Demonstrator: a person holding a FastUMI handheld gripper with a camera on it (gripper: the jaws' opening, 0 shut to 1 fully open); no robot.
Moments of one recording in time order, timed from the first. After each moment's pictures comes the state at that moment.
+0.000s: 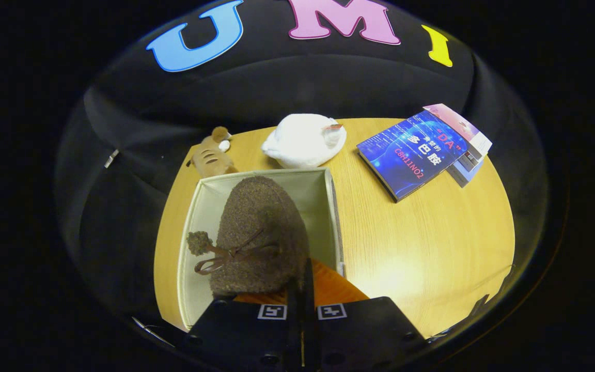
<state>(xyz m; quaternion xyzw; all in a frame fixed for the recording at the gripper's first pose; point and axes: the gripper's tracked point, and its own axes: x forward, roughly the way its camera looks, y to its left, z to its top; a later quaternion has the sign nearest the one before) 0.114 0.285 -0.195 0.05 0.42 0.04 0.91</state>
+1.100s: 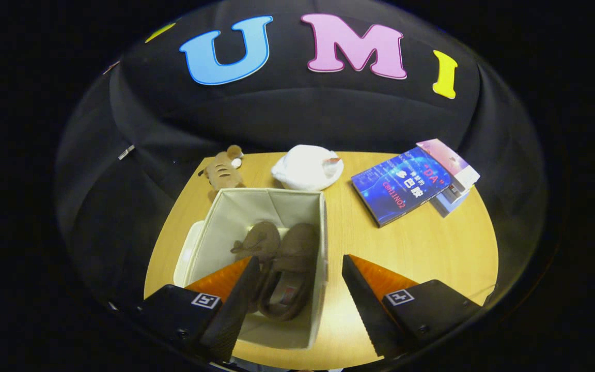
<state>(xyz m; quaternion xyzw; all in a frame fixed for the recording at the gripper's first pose) 0.085 0.261 -0.125 0.00 0.31 0.08 0.95</state>
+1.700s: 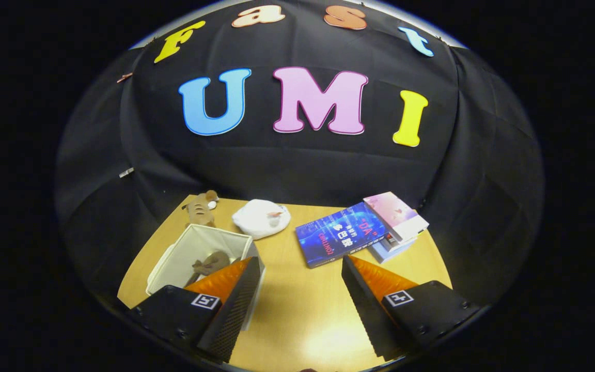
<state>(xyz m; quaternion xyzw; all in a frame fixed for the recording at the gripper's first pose) 0.060 0.107 -0.015 -0.03 0.18 0.06 0.98</state>
